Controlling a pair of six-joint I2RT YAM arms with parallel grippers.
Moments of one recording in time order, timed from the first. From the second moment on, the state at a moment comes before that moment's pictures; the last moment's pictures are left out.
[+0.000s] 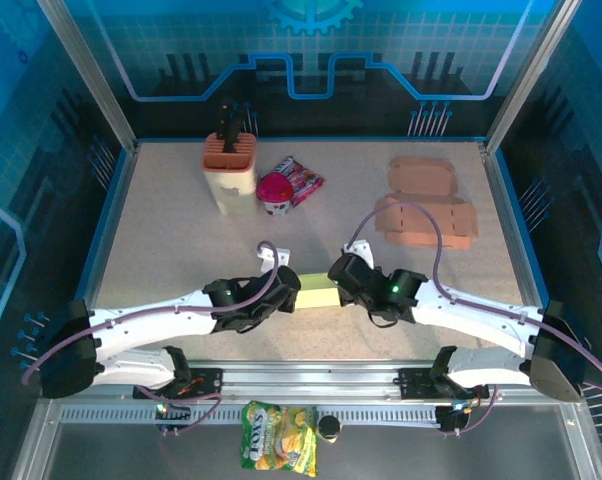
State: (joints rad) left arm -1.07 1.22 0.75 -0.44 -0.45 -0.80; right arm 1.01 1.19 0.81 -0.65 0.45 0.70
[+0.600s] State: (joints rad) left arm -1.21 1.29 0.75 -0.44 -0.65 -0.93; right arm 0.86 0.83 0.64 -0.58 0.03 0.97
